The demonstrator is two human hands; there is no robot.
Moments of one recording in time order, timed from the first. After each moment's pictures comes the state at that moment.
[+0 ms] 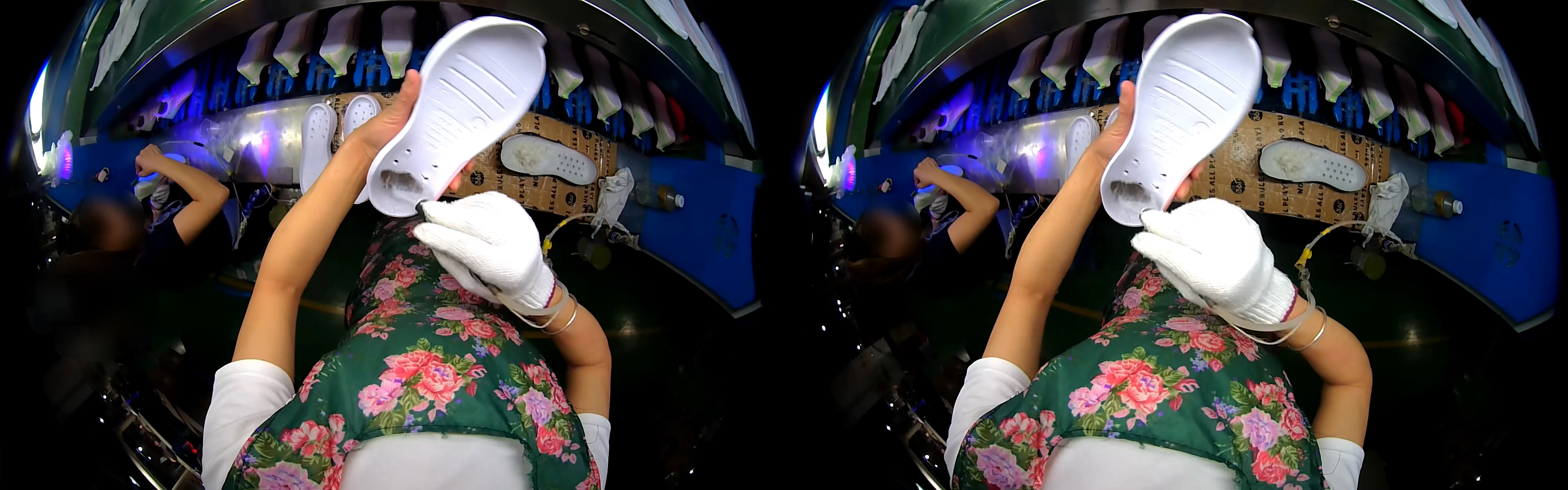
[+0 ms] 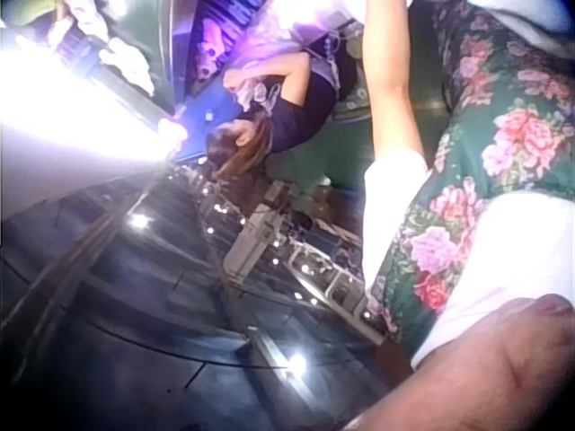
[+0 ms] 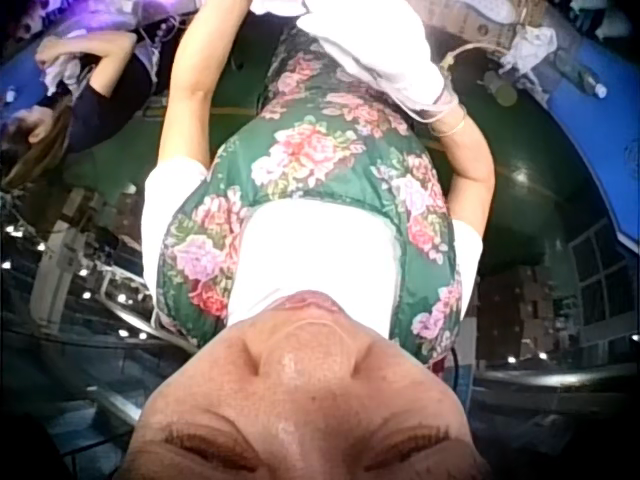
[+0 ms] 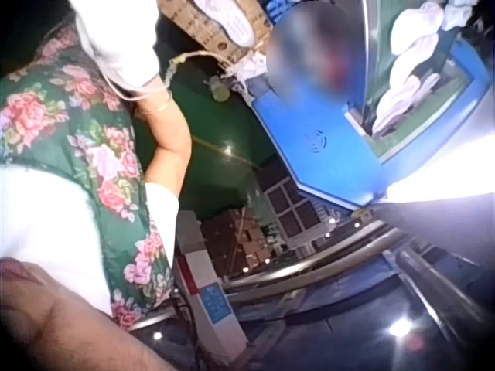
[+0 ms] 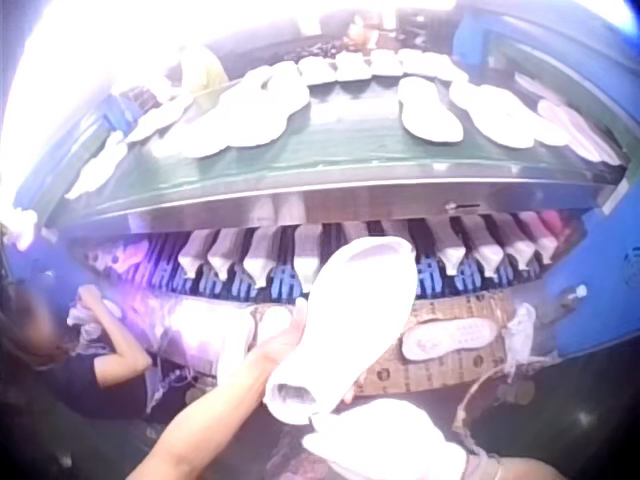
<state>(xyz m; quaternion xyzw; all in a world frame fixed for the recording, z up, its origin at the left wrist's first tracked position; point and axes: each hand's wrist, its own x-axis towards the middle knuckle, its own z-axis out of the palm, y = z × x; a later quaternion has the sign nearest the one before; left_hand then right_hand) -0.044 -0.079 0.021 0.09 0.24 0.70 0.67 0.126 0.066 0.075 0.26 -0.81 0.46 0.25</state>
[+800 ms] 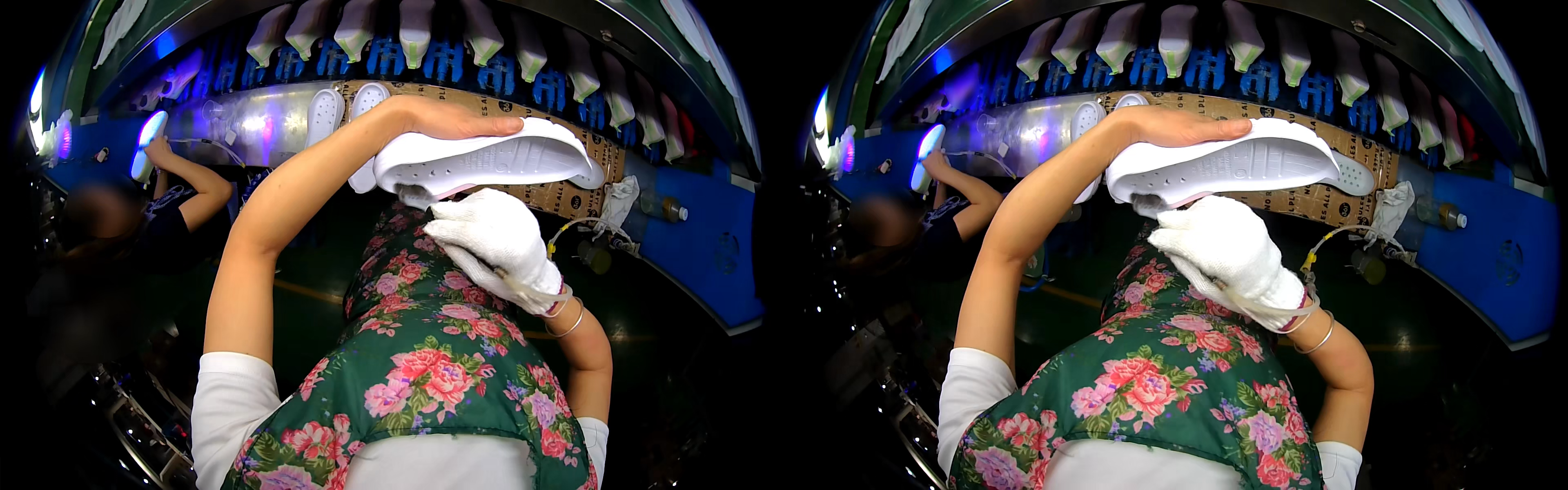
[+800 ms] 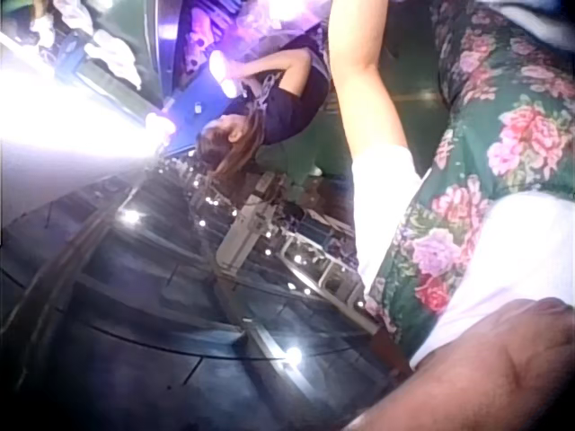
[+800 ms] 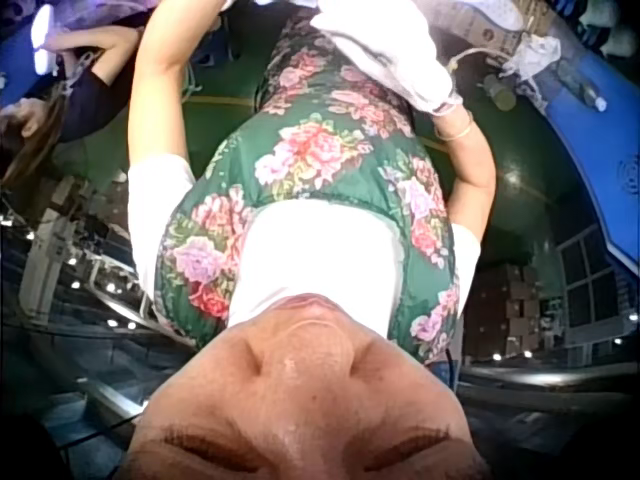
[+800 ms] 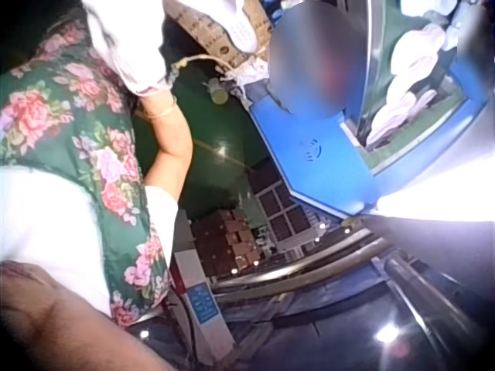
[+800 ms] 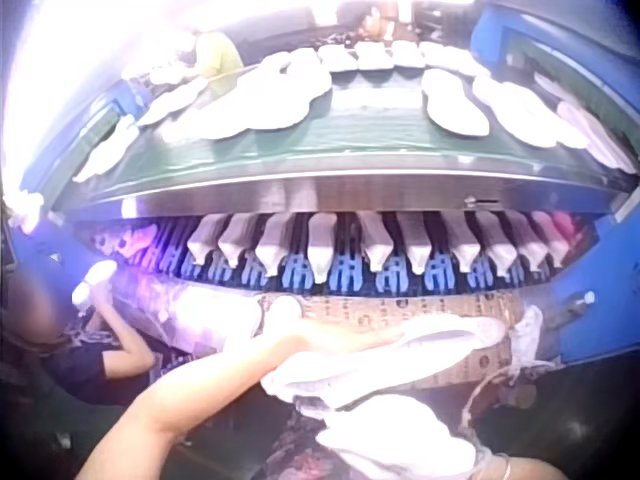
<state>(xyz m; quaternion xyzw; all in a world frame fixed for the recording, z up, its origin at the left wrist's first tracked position) -0.064 -0.042 0.057 0.32 0.73 0.23 0.56 0.121 0.063 0.068 0.24 -0.81 0.51 0.16</state>
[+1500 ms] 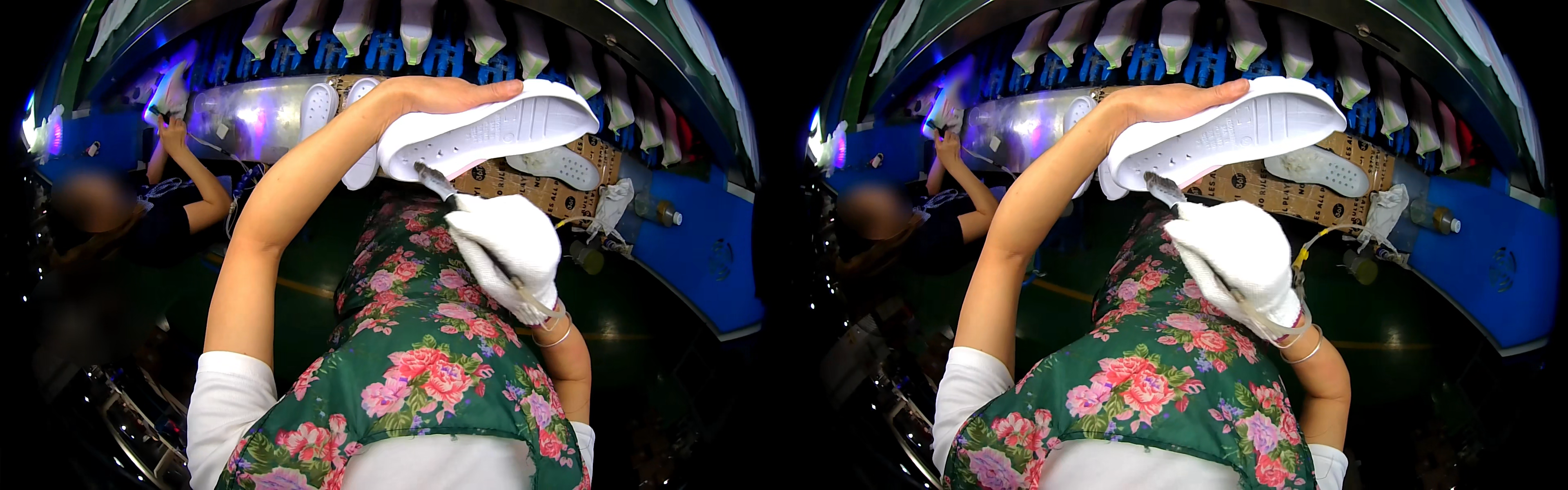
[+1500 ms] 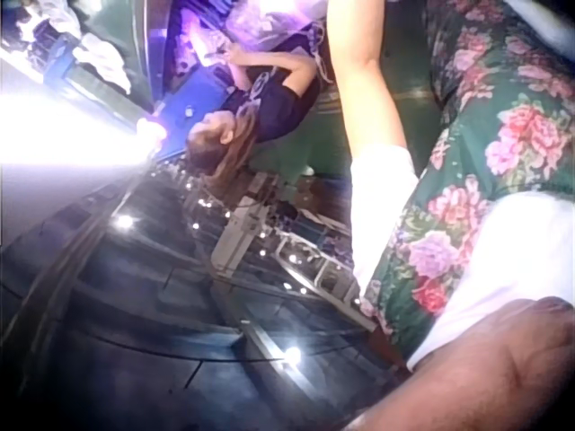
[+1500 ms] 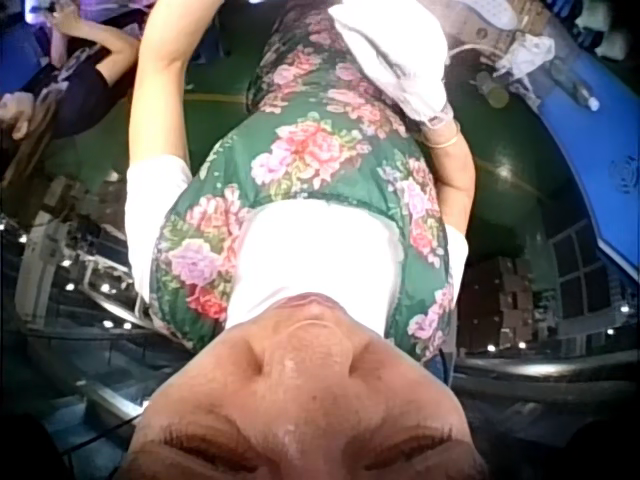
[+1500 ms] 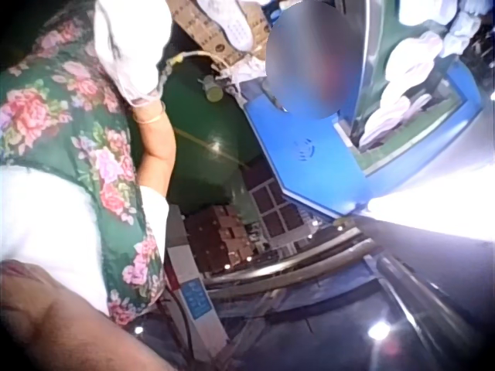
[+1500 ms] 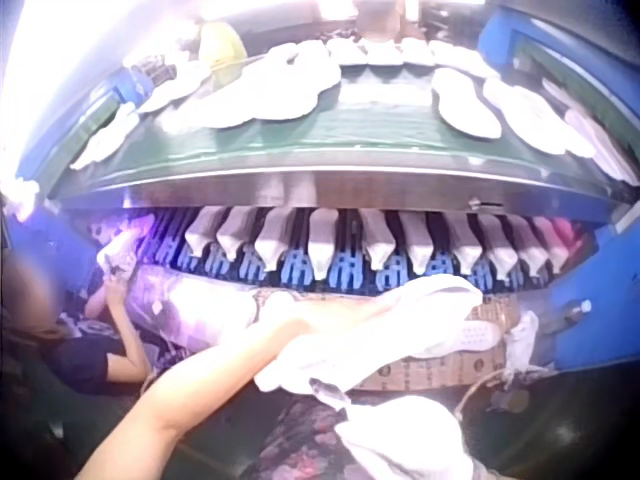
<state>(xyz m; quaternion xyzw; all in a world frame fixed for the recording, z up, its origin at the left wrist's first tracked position) -0.079 -0.040 0.068 0.21 0.75 0.32 0.55 0.129 0.067 0.074 0.16 -0.83 0.49 0.18</state>
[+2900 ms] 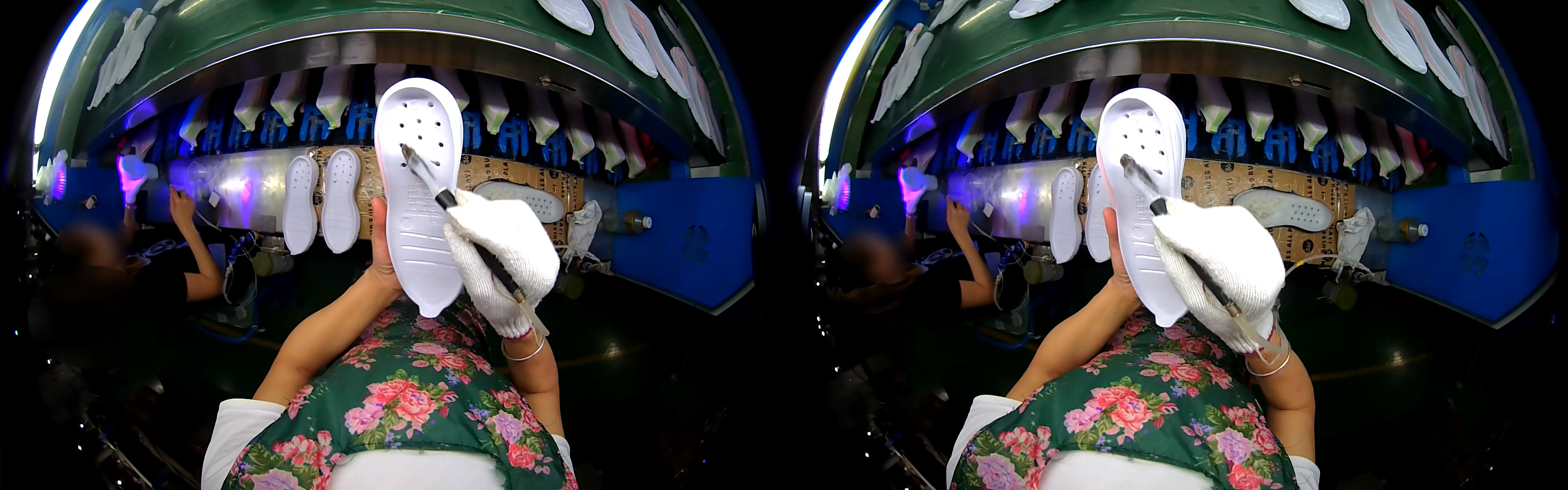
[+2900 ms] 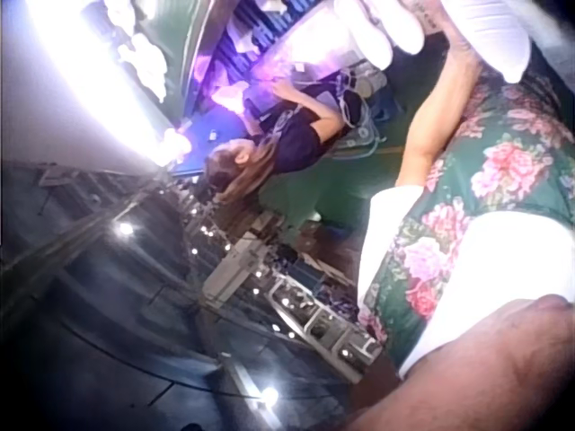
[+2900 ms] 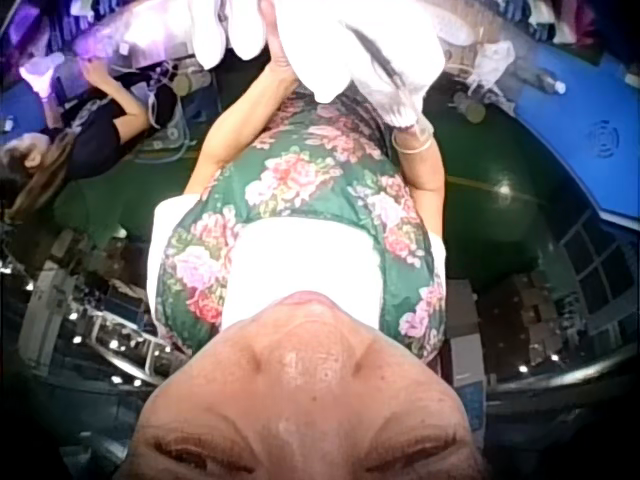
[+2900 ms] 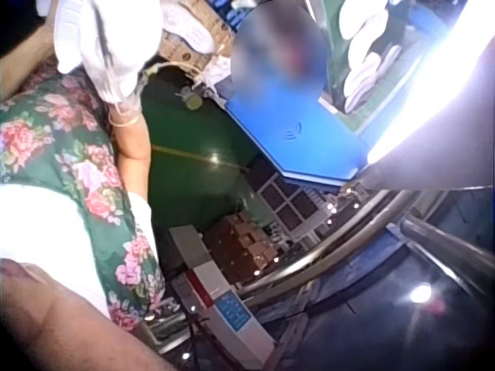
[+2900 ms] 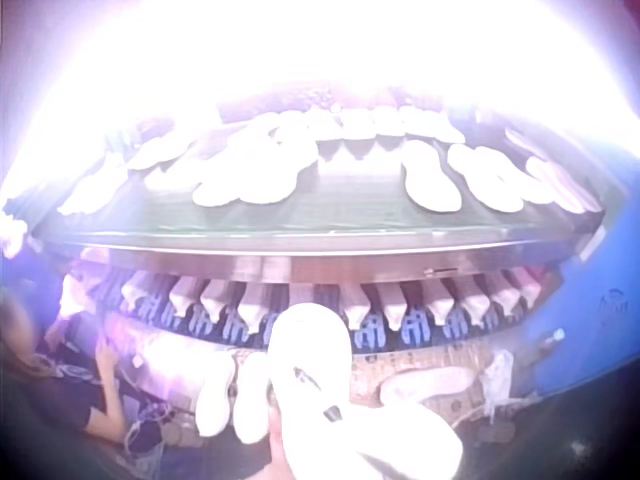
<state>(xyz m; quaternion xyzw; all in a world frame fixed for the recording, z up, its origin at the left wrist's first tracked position) 0.053 -0.066 0.010 -0.04 0.03 0.90 0.44 0.103 0.088 0.120 0.07 -0.82 0.45 0.35</state>
